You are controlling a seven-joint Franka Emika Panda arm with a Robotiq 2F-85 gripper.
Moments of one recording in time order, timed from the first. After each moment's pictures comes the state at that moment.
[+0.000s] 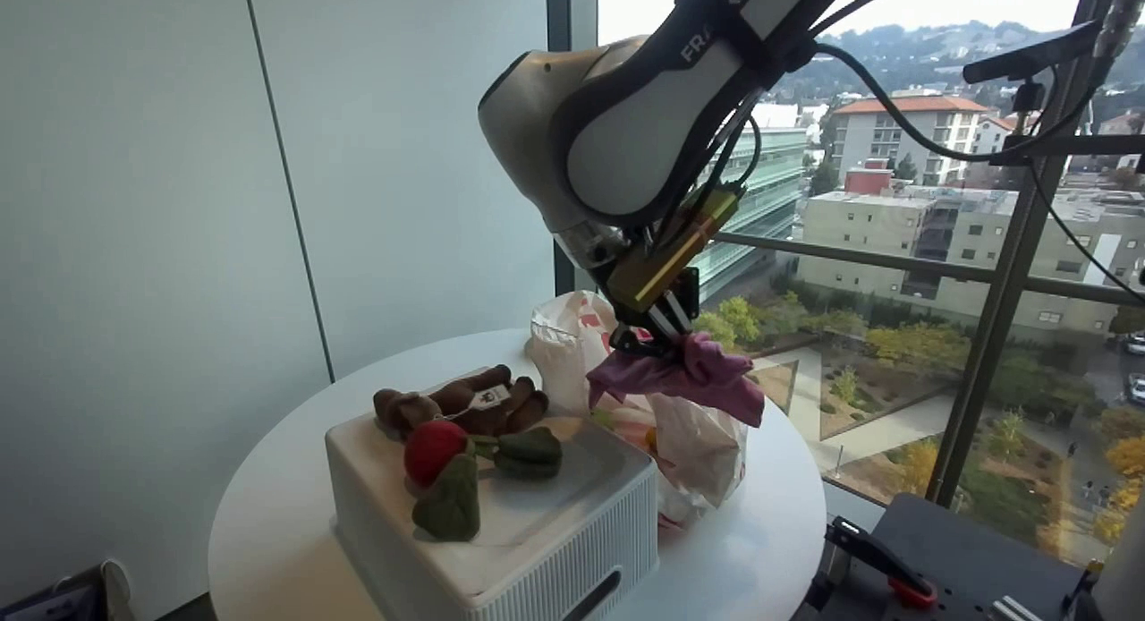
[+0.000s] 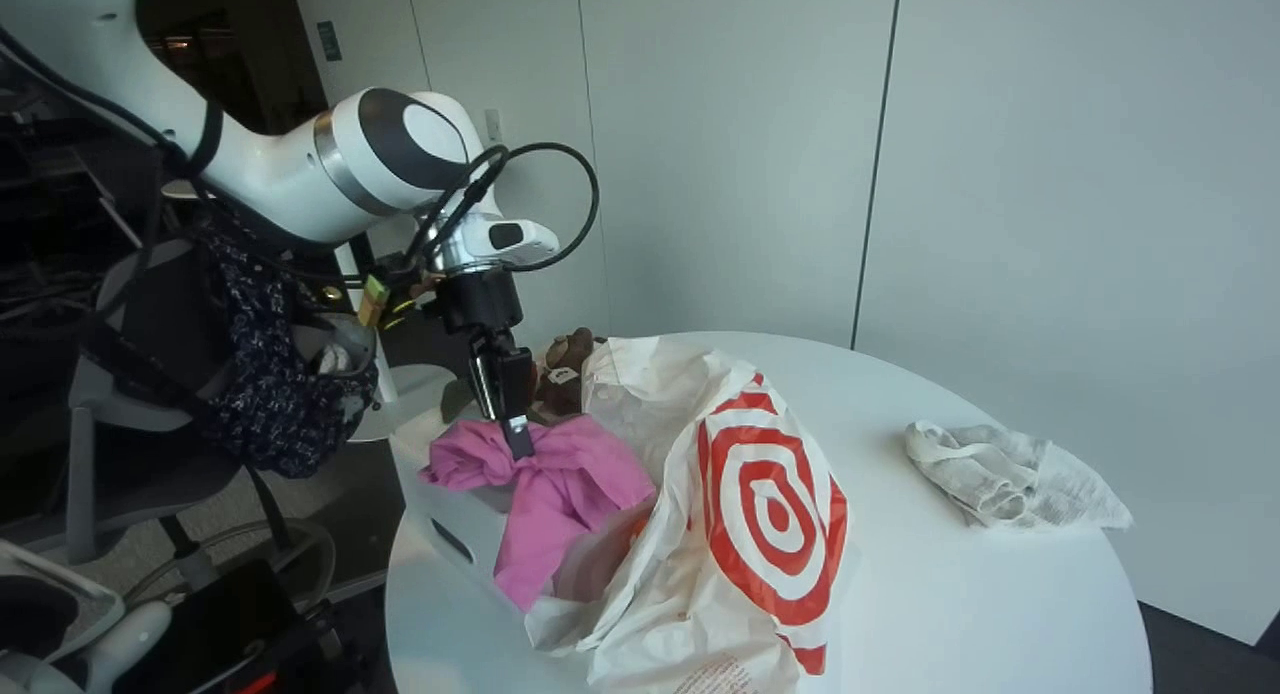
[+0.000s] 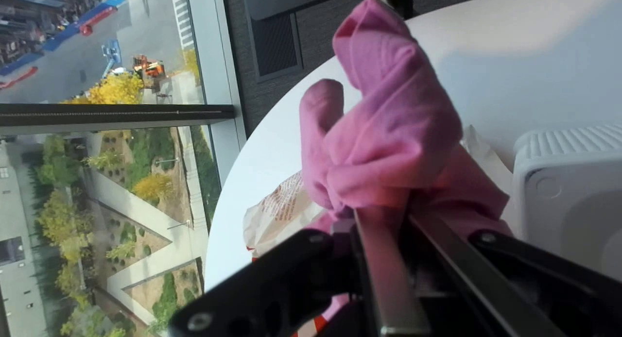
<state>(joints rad) 0.08 -0.07 0.18 -2.39 -0.52 1.91 0.67</state>
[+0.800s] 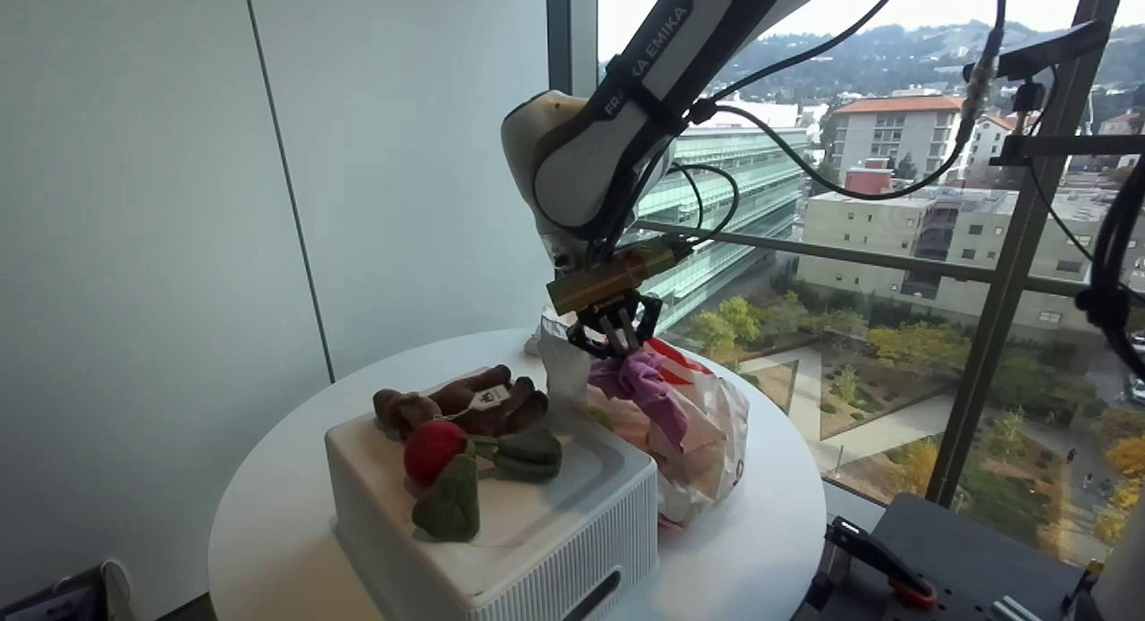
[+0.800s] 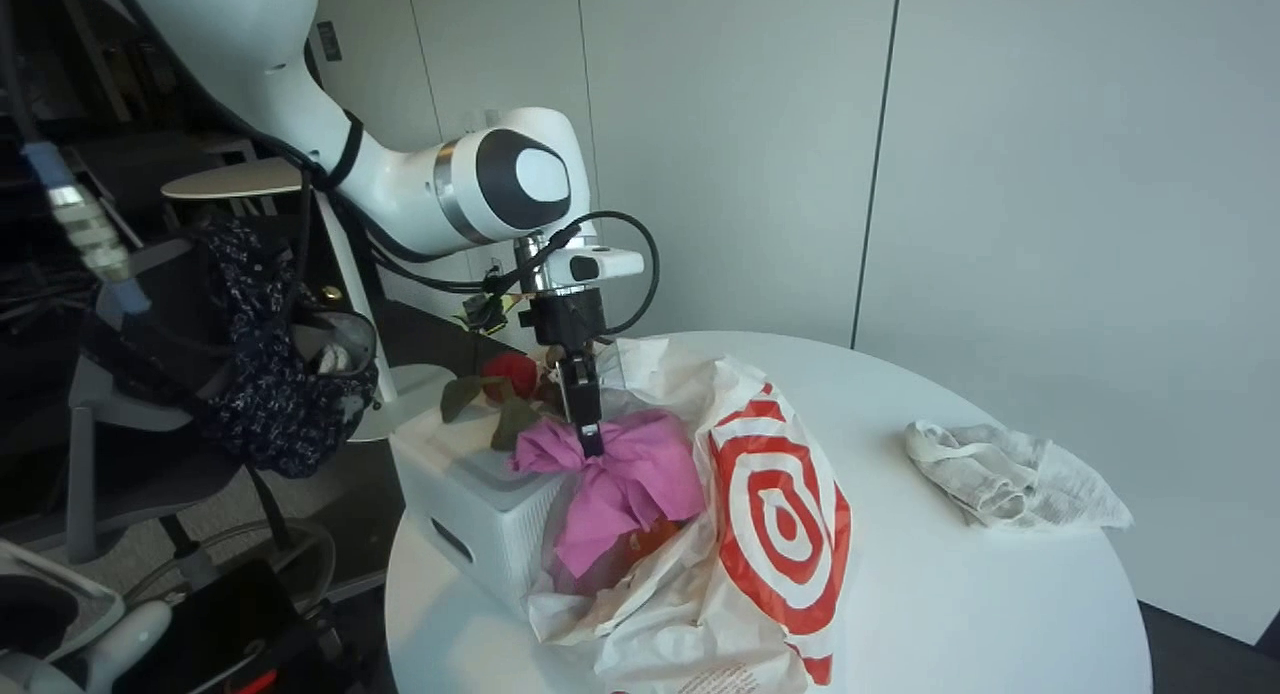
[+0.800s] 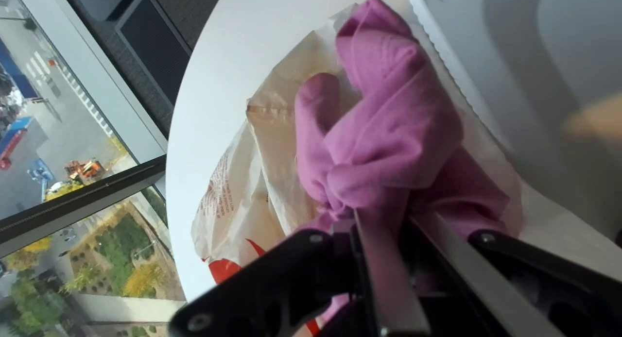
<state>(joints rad) 0.06 0.15 0.05 -2.22 -0.39 2.13 0.92</state>
